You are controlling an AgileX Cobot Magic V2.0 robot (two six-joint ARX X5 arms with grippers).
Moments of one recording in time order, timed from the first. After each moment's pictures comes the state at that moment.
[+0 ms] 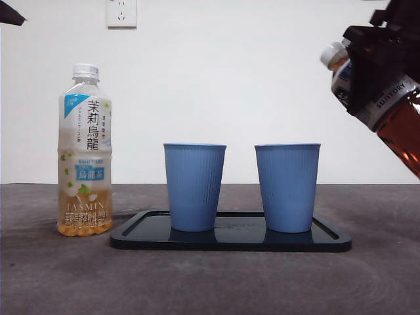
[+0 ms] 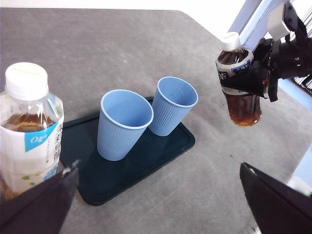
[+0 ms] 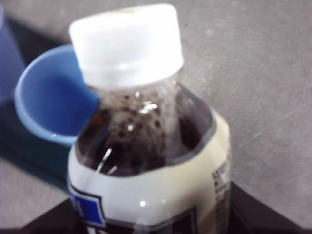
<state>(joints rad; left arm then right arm) -0.23 0.66 0.78 -0.55 0.60 -0.07 0.42 1.15 0.94 -0.57 0.10 -0.12</state>
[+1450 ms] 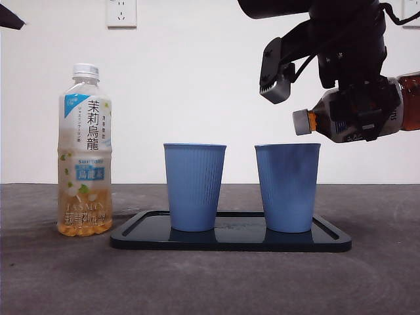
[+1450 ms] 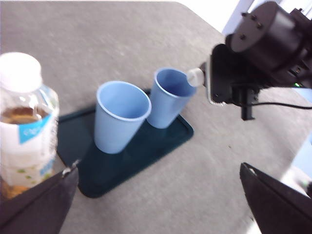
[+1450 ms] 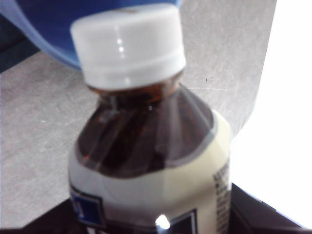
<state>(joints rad) -0.25 0.66 0.78 -0.59 0.60 -0.05 0.74 1.56 1.17 -0.91 0.85 -0.49</state>
